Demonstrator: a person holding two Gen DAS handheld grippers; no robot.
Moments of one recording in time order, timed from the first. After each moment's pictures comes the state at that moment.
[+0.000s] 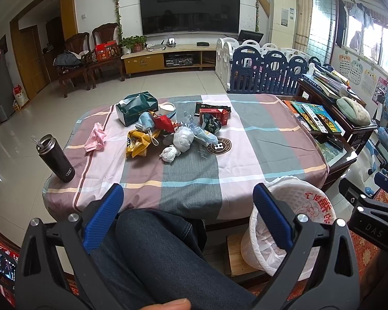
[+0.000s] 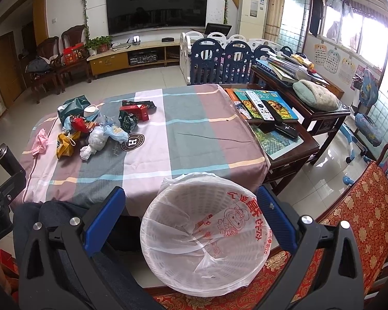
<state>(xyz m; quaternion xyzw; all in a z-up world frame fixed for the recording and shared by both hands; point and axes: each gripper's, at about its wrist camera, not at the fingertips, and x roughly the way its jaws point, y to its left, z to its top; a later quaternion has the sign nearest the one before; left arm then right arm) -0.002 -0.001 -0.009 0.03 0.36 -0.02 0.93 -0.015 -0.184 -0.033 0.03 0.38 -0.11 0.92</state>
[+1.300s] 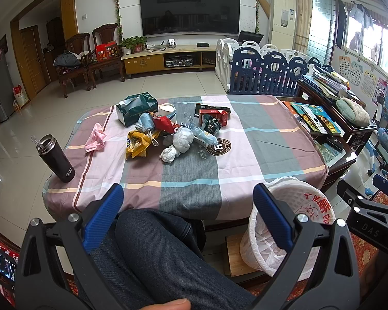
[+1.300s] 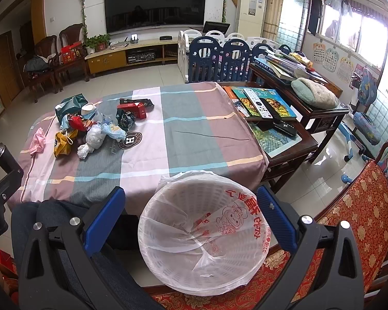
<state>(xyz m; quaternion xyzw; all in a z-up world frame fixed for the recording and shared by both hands) -0.002 -0.001 -0.010 0.03 0.36 -0.02 0.93 -0.017 -0.189 -0.038 0.03 0.38 -0.12 0.92</state>
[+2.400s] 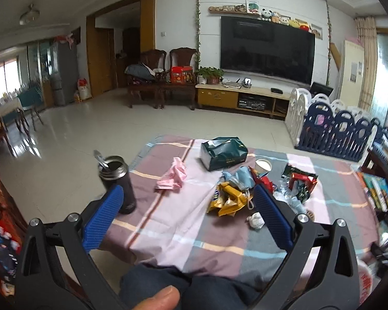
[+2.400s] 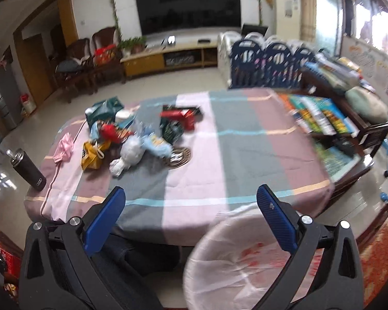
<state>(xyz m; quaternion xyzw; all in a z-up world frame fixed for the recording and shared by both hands) 0.070 0.145 -0.008 -0.06 0.25 0.17 0.95 0.097 -0.147 -0.084 0.06 0.38 0.01 0.92</state>
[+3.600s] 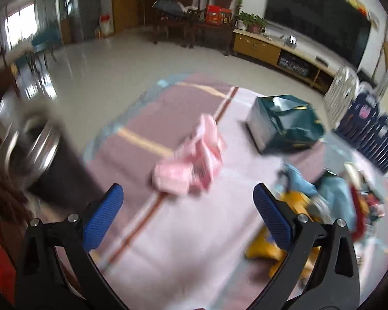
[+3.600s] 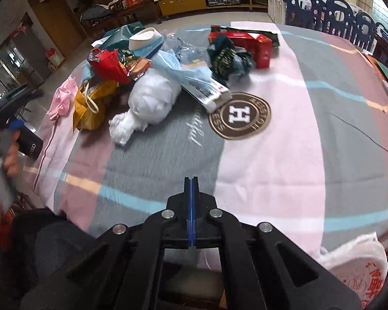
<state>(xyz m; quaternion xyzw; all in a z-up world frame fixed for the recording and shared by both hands) 0.293 0.258 -0.161 -0.11 0.40 0.25 0.87 0.222 -0.101 -0.205 0.06 0.52 0.12 0.85</state>
